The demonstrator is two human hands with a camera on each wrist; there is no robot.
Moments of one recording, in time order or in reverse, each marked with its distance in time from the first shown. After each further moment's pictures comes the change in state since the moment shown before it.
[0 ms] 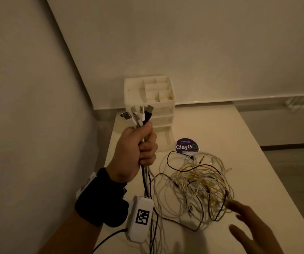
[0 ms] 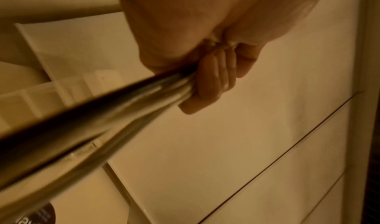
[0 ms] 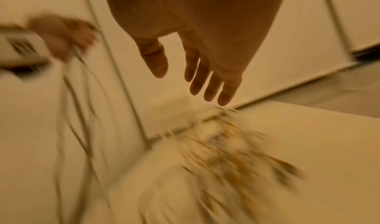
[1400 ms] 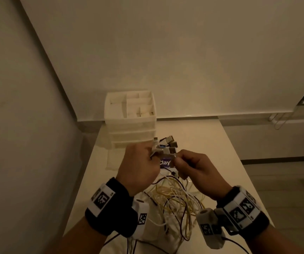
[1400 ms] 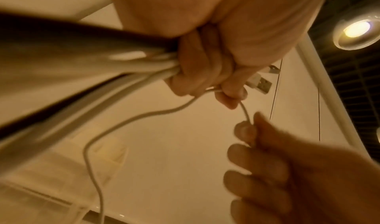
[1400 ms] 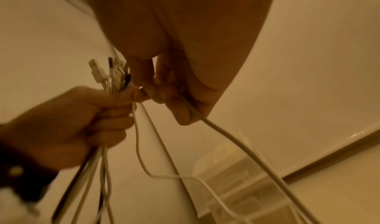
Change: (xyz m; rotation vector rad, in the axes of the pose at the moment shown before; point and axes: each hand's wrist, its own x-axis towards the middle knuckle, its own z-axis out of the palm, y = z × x) left_hand 0.058 -0.037 0.070 1.115 0.236 0.485; right_hand 0.161 -0.070 -0.033 0.256 -0.218 -0.463
